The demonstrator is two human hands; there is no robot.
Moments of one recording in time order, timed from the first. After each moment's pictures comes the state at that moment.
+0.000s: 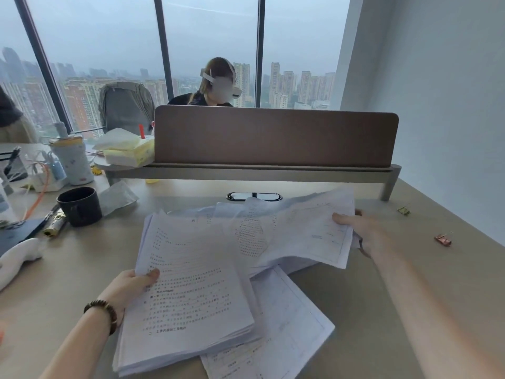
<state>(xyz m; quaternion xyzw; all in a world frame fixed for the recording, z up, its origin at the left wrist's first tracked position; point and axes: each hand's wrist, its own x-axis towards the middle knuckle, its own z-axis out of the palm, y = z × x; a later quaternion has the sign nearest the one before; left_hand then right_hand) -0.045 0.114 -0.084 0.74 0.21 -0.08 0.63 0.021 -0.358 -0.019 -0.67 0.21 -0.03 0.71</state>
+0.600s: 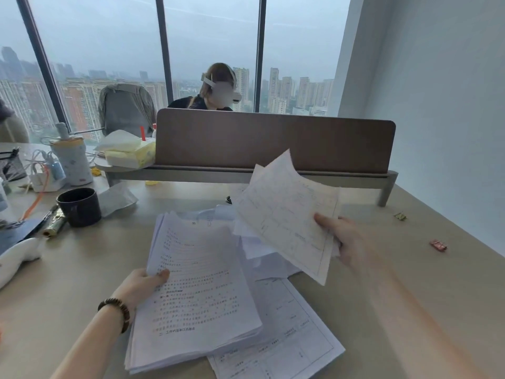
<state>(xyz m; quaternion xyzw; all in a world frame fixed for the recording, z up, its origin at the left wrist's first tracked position) -0.040 0.099 -0.088 0.76 0.17 -0.07 0.62 0.000 -0.309 -0.008 -0.64 0.14 -0.01 0.76</state>
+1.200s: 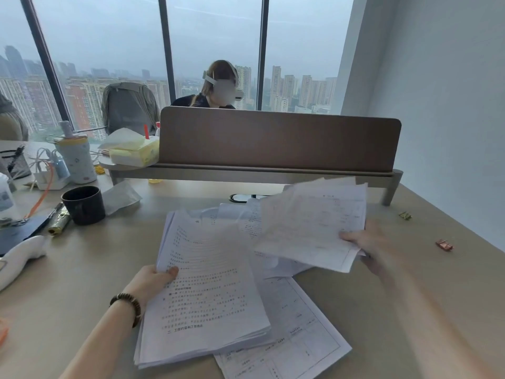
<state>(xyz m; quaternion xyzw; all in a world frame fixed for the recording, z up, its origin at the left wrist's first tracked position) -0.034 0.092 -0.088 0.78 0.17 -0.06 0.60 -0.014 -0.343 -0.019 -0.74 0.15 -0.06 0.65</state>
